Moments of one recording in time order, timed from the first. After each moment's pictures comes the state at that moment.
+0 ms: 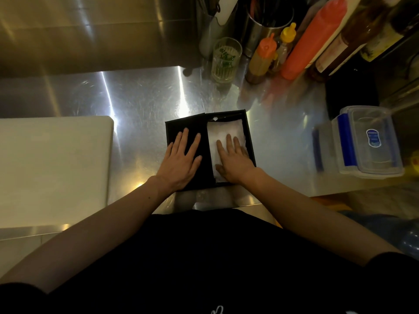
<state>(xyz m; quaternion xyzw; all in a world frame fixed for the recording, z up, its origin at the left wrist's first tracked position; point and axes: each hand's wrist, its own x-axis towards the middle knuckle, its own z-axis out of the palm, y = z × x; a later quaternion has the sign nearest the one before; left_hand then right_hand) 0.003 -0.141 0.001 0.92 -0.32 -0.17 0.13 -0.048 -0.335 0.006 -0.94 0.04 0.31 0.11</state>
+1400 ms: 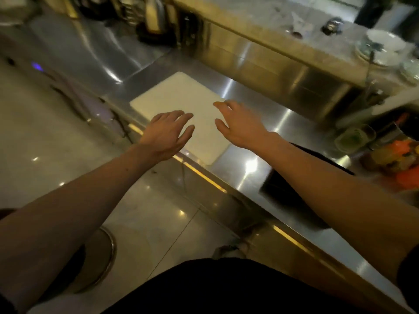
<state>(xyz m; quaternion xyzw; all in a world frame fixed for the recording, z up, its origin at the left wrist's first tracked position) -0.148 0.149 0.155 0.99 -0.01 0.07 0.08 -0.042 -0.053 0.178 -0.92 -0.38 0.00 0.09</state>
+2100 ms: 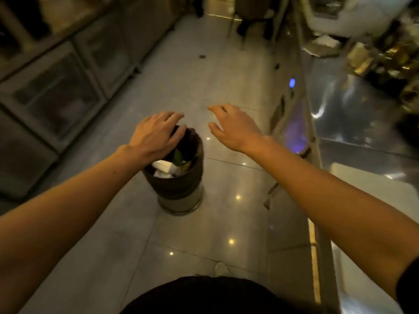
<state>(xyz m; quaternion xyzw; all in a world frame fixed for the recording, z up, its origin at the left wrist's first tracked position) -0.545 0.309 0.201 0.83 0.54 0.14 -0.02 -0.318 0.323 0.223 -0.54 -0.83 0.05 0.12</state>
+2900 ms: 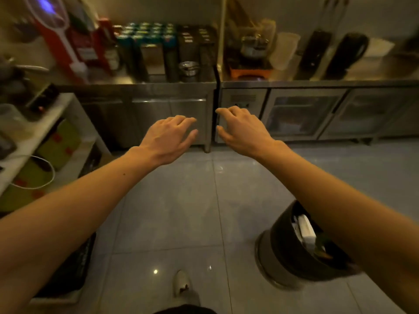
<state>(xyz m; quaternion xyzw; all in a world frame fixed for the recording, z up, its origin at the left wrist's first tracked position) -0.771 -0.010 0.245 0.38 0.91 0.09 -0.14 -0.706 0.202 0.268 0.05 -0.99 0.08 0.12</state>
